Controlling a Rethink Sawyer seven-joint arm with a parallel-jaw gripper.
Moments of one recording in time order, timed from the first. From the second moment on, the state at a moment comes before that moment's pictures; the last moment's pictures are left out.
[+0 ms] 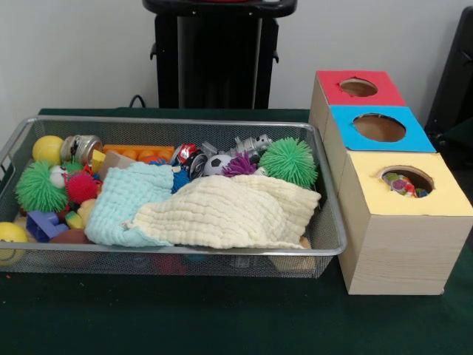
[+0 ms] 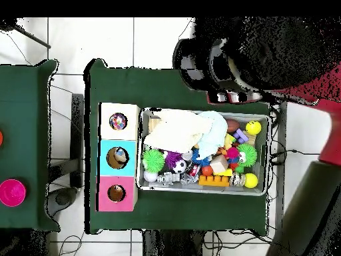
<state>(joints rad) -0.32 -0.82 0.01 0.81 -0.07 1.52 2.84</state>
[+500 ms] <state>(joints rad) -0.30 -0.78 0.01 0.93 -0.07 1.31 2.84</state>
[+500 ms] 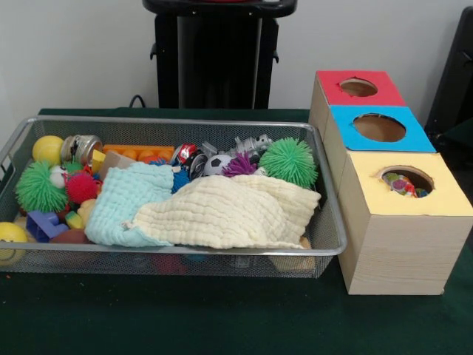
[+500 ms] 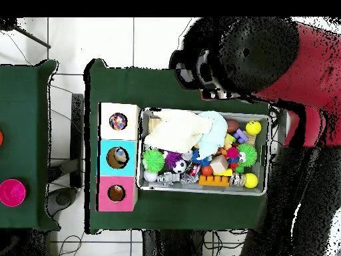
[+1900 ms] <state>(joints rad) -0.28 -0.71 0.01 1.13 -0.08 1.03 2.84</state>
